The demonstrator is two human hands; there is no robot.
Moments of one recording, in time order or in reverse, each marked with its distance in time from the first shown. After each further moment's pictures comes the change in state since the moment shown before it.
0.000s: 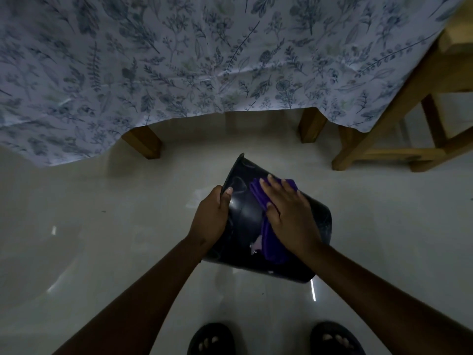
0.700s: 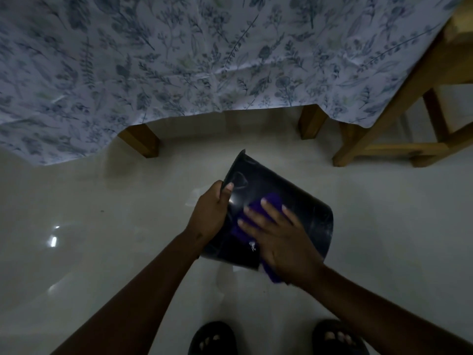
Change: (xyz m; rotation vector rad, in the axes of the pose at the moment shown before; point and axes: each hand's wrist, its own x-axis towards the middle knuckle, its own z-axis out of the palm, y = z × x) left_hand 0.006 0.002 -0.003 0.058 -0.034 0.054; right_hand -0.048 -0.006 0.013 -0.204 -0.004 -0.406
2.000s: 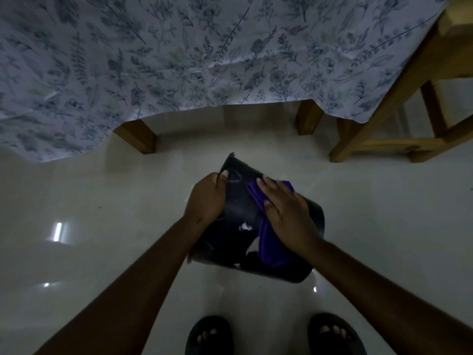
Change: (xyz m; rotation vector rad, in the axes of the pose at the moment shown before) left_hand 0.015 0.019 -0.001 0.131 0.081 -0.060; right_hand 0.033 0.028 -0.013 0.382 -0.002 0.399
